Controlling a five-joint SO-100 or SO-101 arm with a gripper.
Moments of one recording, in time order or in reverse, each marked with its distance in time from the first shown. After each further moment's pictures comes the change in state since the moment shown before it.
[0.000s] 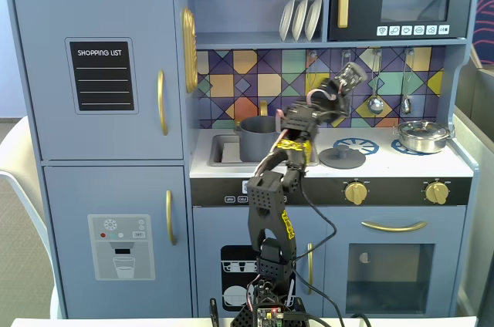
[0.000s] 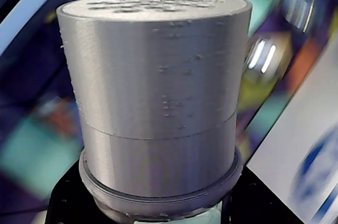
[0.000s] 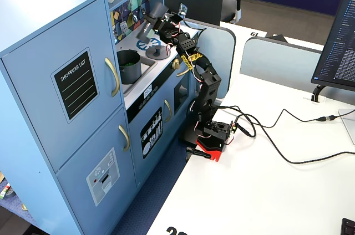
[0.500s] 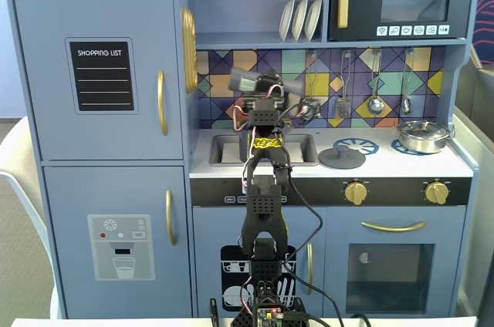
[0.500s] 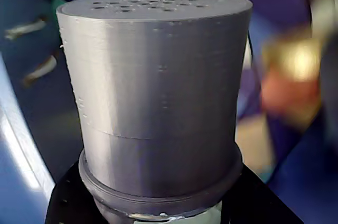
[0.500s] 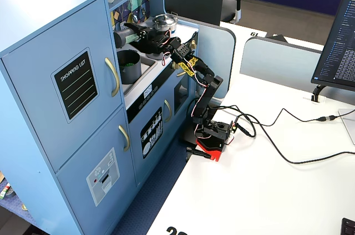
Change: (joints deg) arm -25.0 2.5 -4.7 9.3 59.1
